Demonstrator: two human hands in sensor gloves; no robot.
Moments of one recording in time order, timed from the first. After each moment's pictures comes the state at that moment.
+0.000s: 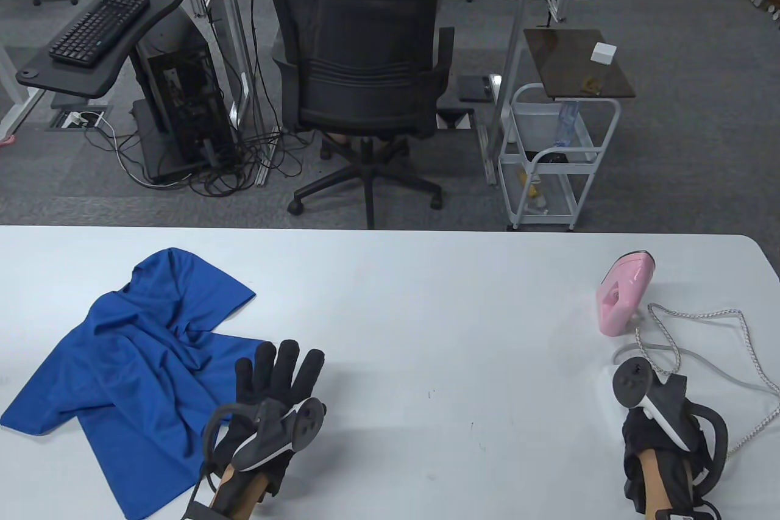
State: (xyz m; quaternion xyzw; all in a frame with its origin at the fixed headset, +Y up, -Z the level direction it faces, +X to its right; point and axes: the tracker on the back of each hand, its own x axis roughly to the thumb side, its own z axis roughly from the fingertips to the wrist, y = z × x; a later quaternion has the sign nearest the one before) left_hand -0.178 -0.751 -0.325 0.01 -0.09 -0.10 0.99; right_hand 0.336 -0.718 -0.336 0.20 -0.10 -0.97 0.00
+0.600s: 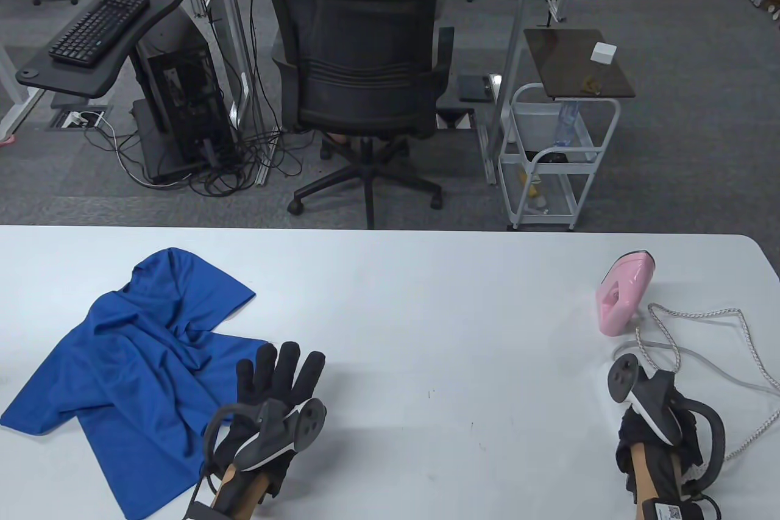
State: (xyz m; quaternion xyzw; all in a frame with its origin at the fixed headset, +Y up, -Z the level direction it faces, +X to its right) left_hand -0.176 -0.751 -0.324 0.00 -0.09 -0.10 0.99; right_hand 0.337 -0.724 -0.345 0.25 -0.07 -0.96 0.07
